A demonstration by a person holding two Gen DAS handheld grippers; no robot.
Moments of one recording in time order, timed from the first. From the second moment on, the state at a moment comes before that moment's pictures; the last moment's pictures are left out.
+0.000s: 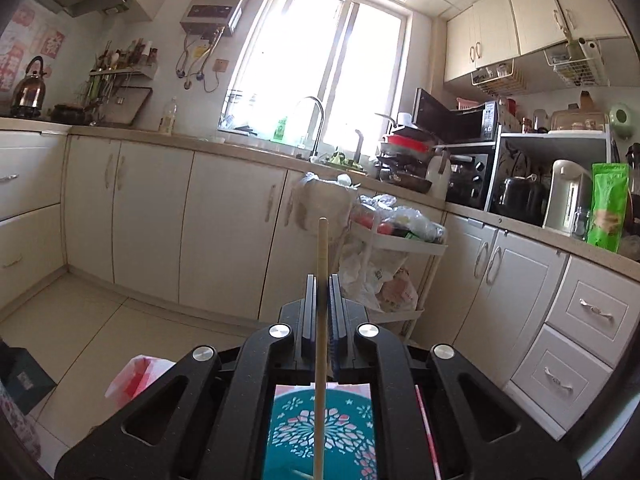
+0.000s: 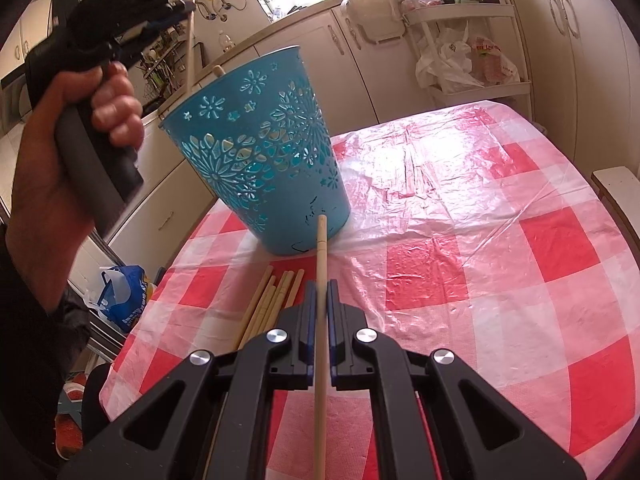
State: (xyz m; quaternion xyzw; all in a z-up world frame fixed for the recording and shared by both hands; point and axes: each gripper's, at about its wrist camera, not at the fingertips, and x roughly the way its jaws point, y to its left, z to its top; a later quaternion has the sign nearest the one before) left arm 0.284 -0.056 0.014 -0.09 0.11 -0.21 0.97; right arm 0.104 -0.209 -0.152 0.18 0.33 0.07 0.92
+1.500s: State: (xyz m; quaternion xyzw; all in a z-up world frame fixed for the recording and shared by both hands) left arm 0.148 0.043 -0.046 -0.23 0.18 -0.20 0.94; right arm 0.139 -0.215 0.008 0.28 -0.01 0.15 0.95
